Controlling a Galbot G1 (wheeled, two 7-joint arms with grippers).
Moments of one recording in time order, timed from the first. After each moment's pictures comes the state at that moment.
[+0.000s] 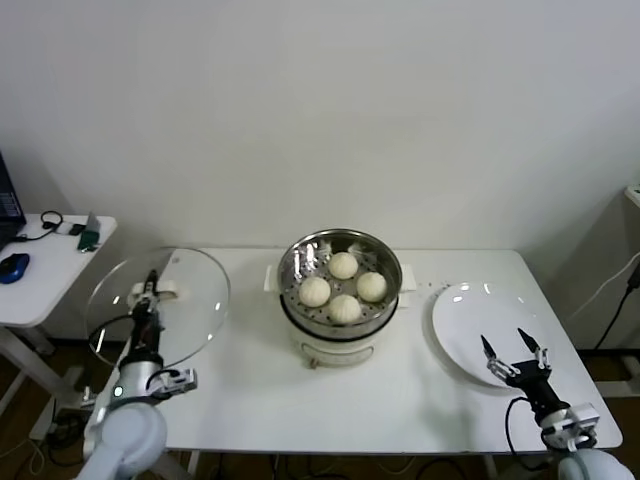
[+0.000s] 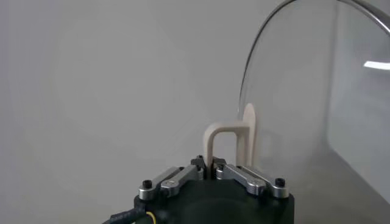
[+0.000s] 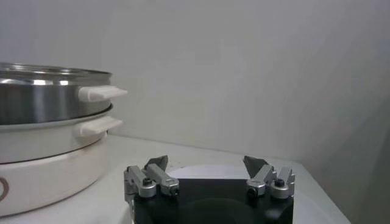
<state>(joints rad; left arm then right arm) 1.33 -1.02 -0.41 -1.93 1.16 0.53 -0.13 -1.44 1.14 0.75 1.62 0.37 0.14 -0.30</state>
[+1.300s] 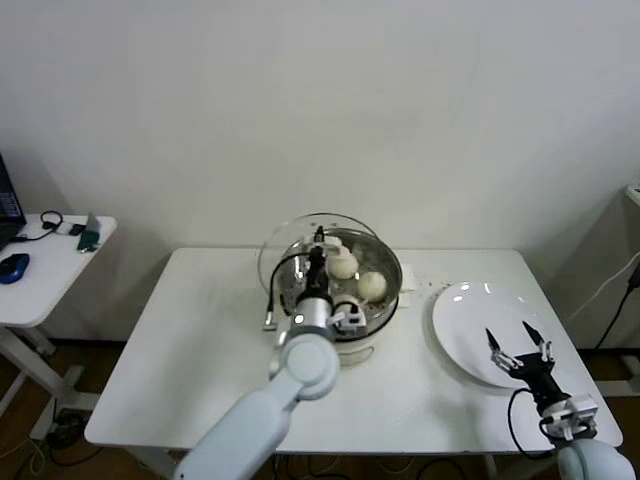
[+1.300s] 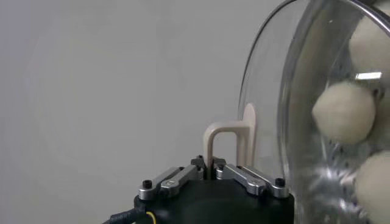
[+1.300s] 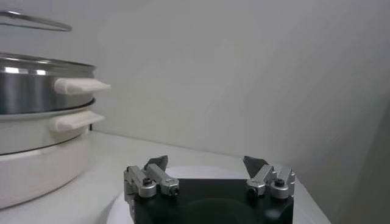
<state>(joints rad) 0.74 -1.38 0.23 -1.71 1.39 0.74 0.23 -1.38 1.15 0.78 1.56 0.31 0.15 -0.31</state>
